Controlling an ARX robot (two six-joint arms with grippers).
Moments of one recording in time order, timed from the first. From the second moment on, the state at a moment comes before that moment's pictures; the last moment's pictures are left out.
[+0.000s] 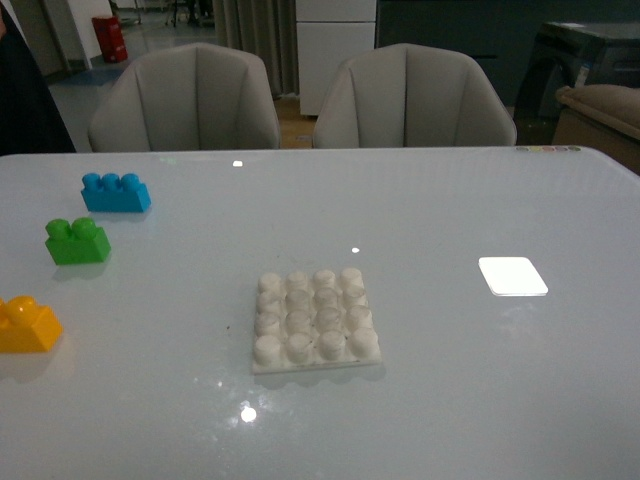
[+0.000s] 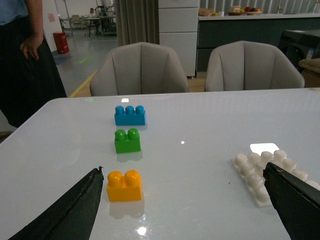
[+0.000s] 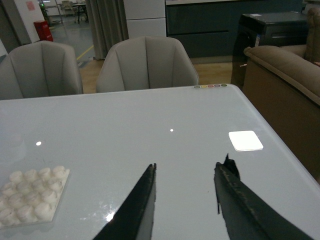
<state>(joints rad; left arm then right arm) 0.00 0.01 0.01 0.00 0.00 0.00 -0.24 0.58 0.18 0.34 -0.24 0.02</state>
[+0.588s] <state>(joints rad) 0.00 0.01 0.01 0.00 0.00 0.00 -0.15 0.34 0.10 0.23 -0.16 0.01</state>
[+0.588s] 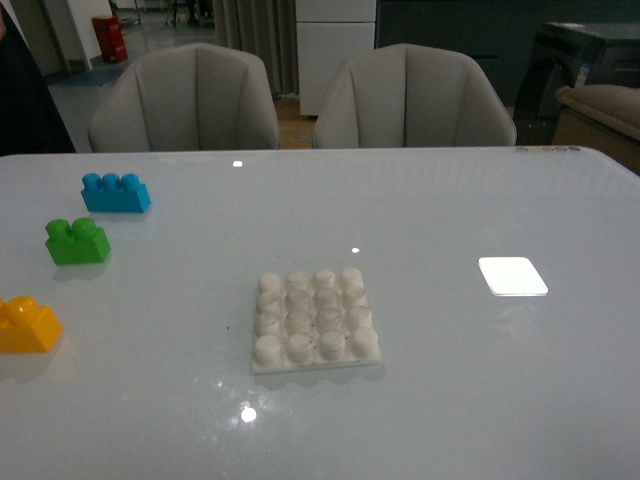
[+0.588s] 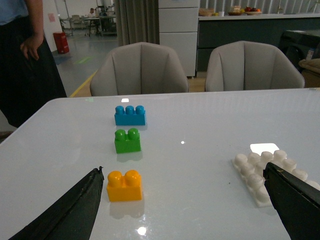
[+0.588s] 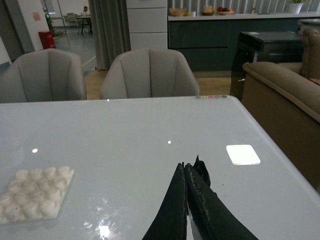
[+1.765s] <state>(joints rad) 0.00 0.01 0.01 0.00 0.00 0.00 0.00 0.00 0.01 0.00 0.00 0.00</state>
